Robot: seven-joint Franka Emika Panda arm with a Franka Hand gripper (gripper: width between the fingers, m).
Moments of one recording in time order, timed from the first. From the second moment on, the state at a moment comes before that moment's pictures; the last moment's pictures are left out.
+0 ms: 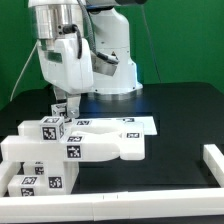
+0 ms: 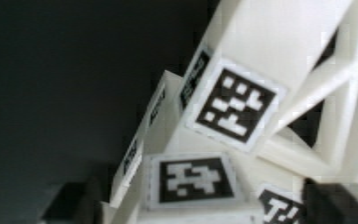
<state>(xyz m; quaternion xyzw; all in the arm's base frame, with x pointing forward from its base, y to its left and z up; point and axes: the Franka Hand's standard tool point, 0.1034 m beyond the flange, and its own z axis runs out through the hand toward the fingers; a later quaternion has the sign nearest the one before) 0.542 -0.103 0.114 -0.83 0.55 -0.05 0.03</state>
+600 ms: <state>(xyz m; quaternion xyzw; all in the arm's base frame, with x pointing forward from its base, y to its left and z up) 0.542 -0.110 0.118 -0.98 0.20 -0.05 -0.01</state>
